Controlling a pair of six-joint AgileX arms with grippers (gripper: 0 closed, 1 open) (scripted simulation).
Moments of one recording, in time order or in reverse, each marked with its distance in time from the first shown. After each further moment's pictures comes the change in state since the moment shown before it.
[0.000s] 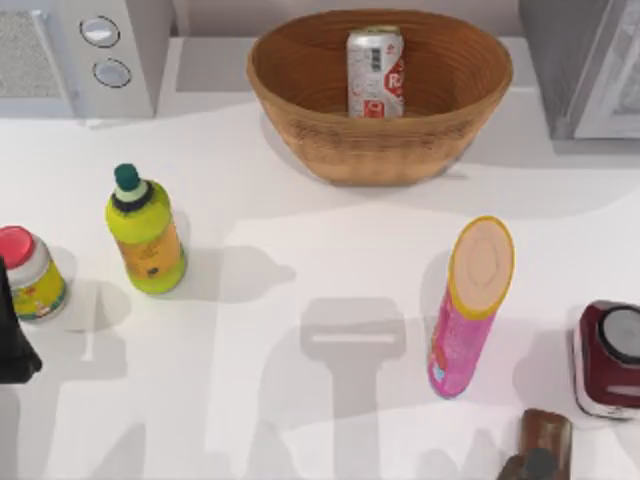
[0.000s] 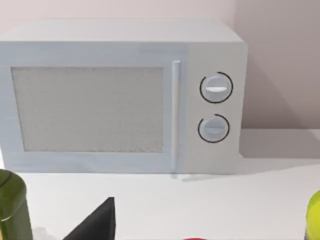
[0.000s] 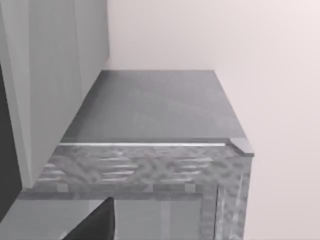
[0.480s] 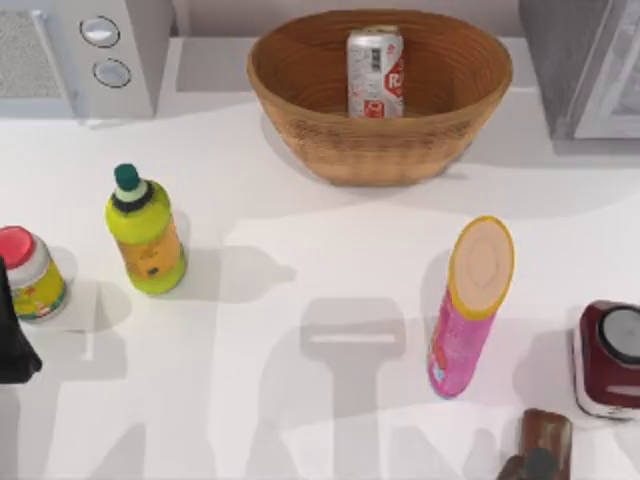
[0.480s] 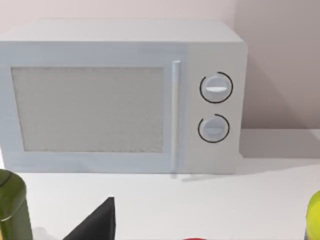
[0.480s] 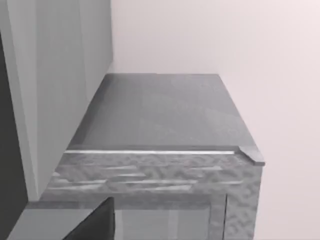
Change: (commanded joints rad) left arm 0.000 0.000 0.000 0.000 0.000 0.000; right arm 0.058 0.004 0.010 0.000 0.060 -0.001
